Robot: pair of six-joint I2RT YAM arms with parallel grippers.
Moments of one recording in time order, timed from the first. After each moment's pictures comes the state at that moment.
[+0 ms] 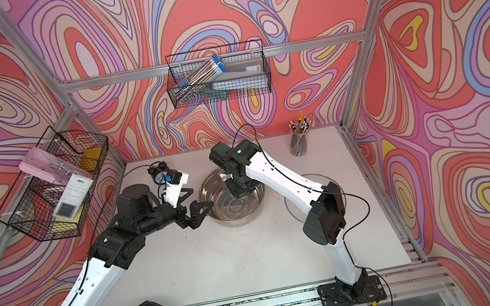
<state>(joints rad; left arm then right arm) -0.45 1.00 1.07 -0.54 0.41 0.00 0.74 2.04 2.18 -1.46 0.12 0.33</state>
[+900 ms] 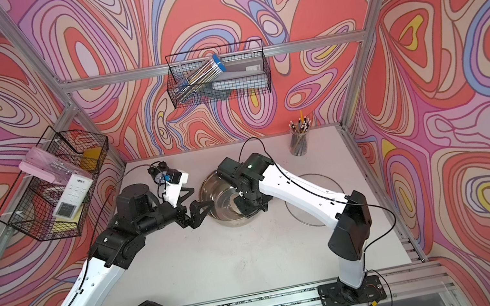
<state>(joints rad) -0.45 1.00 1.07 -0.52 0.43 -0.02 0.80 1.80 1.84 -1.45 0.09 0.35</state>
